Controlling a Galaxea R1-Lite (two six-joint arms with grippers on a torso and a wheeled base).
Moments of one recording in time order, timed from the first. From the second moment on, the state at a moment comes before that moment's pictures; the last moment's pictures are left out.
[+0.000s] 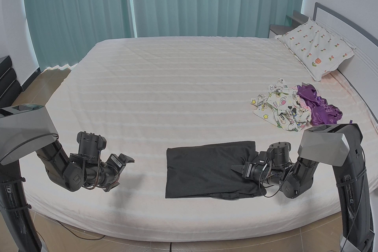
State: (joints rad) left arm -0.19 2.15 -0.66 -0.69 -0.12 -1.08; right arm 0.31 2.58 -0.88 -1.17 0.29 0.52
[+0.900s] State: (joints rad) left arm -0.20 2.15 -0.66 -0.69 -0.10 -1.09; right arm 0.31 2.57 -0.82 -1.23 0.29 0.54
